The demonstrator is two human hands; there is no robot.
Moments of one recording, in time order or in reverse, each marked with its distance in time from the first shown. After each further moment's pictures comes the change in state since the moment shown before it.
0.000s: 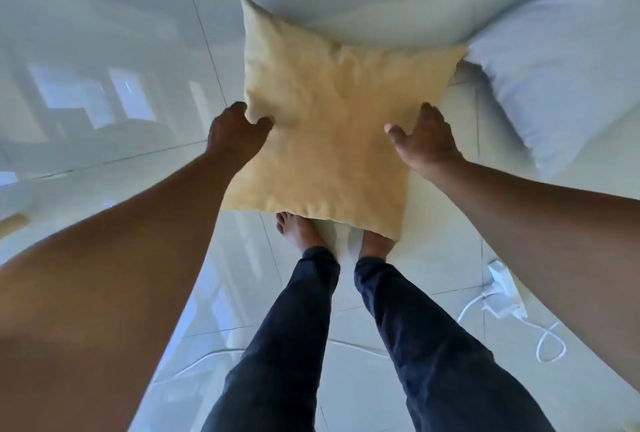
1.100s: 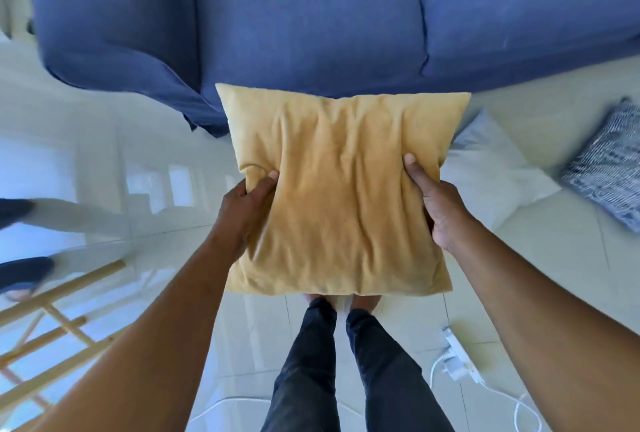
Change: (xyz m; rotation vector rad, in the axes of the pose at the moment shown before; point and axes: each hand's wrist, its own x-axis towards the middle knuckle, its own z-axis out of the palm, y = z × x) left_hand -0.281 0.109 -0.221 -0.820 0.002 -0.110; right_hand -0.233 -0.071 -0.260 0.895 -0.263 0.007
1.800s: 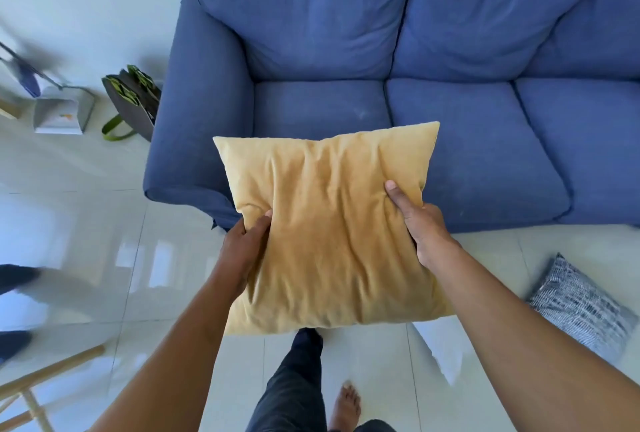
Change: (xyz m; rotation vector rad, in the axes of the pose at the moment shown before) left_hand -0.052 0.184 -0.069 -0.235 0.025 0.190; right_hand -0.095 -0.245 0.088 -0.132 0.075 -0.289
